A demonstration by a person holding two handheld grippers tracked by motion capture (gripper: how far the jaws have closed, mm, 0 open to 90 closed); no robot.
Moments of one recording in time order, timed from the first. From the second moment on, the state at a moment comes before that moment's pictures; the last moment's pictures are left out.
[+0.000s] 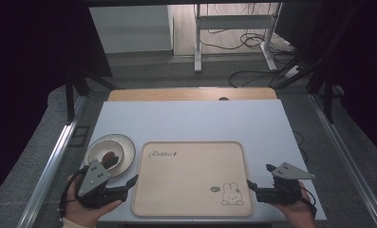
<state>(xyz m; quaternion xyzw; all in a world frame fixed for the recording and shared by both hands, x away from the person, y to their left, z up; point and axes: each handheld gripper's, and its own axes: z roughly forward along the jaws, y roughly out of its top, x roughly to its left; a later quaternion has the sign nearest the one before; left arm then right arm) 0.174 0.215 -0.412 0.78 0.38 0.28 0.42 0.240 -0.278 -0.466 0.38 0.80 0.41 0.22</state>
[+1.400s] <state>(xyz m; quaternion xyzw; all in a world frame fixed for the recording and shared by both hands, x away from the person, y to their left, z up) 0.164 0.280 -0.453 0.75 0.45 0.28 0.40 0.242 -0.280 -0.467 0.38 0.80 0.41 0.22</state>
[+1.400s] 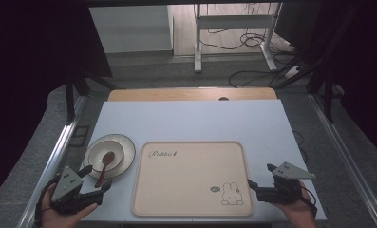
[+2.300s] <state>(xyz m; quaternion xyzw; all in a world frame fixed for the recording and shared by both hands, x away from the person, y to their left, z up) 0.174 0.292 -0.487 0.77 0.45 0.30 0.34 0.242 -0.279 -0.467 0.38 0.80 0.40 0.22</state>
